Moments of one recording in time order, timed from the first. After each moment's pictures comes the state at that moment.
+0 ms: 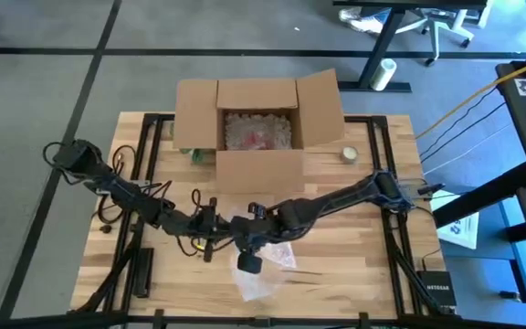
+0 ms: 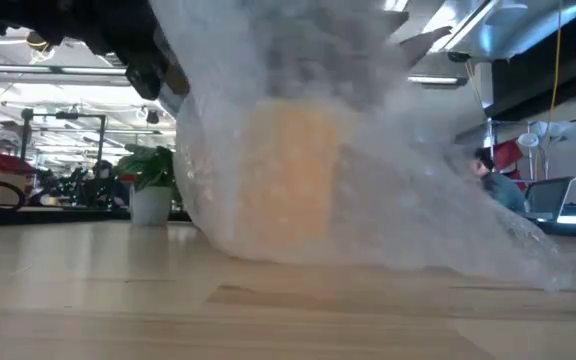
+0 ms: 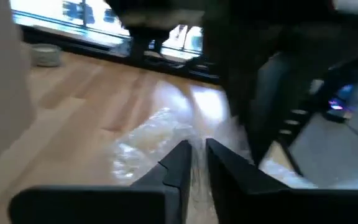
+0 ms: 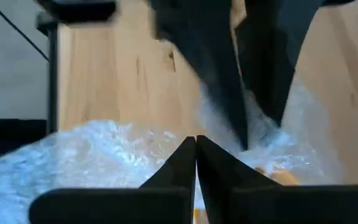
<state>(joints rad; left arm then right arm) -0.50 1.39 0.49 0.73 -0.46 -0.30 0.33 2.15 2.02 -0.85 0.09 0.47</state>
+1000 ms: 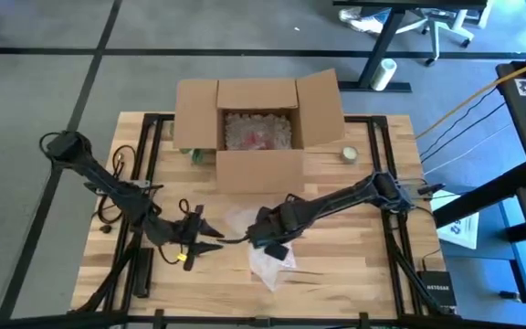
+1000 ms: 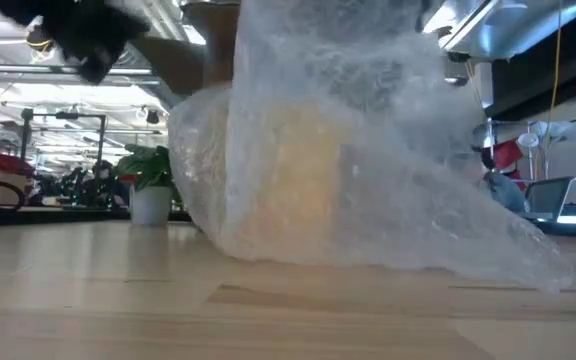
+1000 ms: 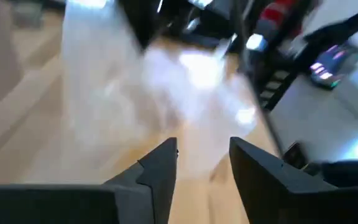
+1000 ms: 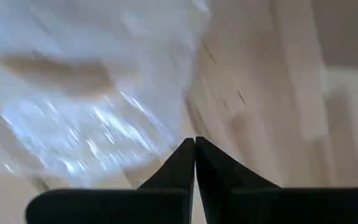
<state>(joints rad) -0.68 1.22 0.49 0.32 -0.59 -0.52 0.34 2.14 2.02 -1.51 0.16 0.76</state>
